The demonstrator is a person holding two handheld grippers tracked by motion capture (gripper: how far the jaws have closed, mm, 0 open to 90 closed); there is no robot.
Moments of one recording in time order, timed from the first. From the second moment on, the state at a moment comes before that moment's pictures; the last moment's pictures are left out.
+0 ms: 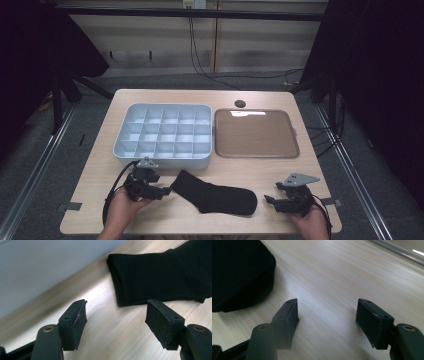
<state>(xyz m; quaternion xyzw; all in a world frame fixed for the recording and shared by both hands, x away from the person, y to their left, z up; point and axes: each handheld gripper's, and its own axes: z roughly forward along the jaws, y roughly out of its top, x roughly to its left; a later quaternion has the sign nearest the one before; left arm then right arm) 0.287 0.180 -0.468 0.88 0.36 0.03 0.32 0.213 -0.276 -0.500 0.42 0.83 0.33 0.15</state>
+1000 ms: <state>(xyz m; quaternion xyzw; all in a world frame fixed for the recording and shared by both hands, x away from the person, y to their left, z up) 0.297 0.157 -0.474 0.87 0.38 0.03 0.30 0.193 -0.255 -0.493 0.33 0.88 0.34 0.10</state>
